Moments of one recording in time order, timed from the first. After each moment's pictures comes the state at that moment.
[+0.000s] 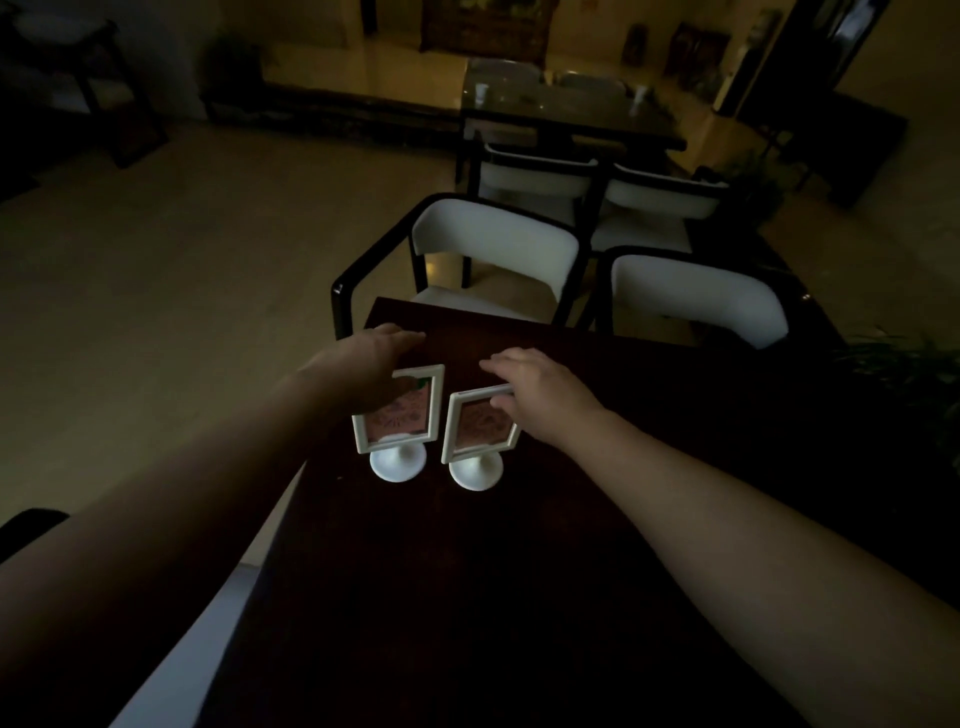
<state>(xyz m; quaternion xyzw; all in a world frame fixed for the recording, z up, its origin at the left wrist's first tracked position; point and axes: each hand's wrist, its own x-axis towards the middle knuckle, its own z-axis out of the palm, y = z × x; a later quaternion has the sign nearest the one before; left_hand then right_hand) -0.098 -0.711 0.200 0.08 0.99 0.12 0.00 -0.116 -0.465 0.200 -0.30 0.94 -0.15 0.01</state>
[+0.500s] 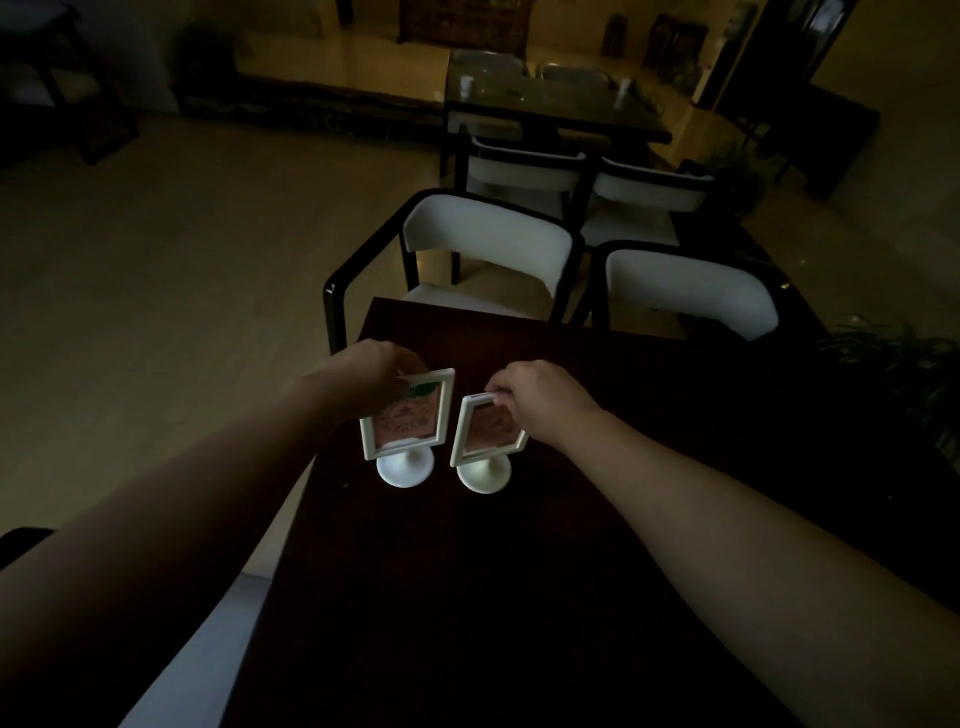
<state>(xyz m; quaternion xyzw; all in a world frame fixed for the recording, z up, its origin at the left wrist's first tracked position) -0.116 -0.729 0.185 0.09 0.98 0.18 0.08 -0.121 -0.487 0.192 -0.24 0.96 -0.12 0.05</state>
